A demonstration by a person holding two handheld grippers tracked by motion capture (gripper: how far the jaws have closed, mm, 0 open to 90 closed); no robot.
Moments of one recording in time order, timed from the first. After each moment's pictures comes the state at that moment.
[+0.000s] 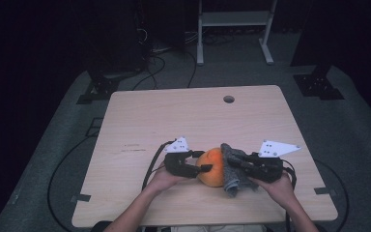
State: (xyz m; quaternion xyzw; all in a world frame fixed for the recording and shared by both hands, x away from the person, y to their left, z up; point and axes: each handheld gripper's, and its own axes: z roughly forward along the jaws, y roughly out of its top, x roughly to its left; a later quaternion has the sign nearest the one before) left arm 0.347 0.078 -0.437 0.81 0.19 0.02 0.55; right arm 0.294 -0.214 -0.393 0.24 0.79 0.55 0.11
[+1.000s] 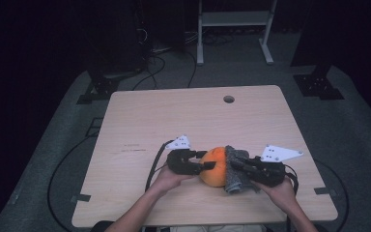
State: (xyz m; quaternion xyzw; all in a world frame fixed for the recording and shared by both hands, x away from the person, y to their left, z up) left arm 0.345 0.067 -0.433 0.80 0.22 -0.01 0.56; right arm 0.287 -0.223 -0.405 0.26 0.78 0.55 0.13
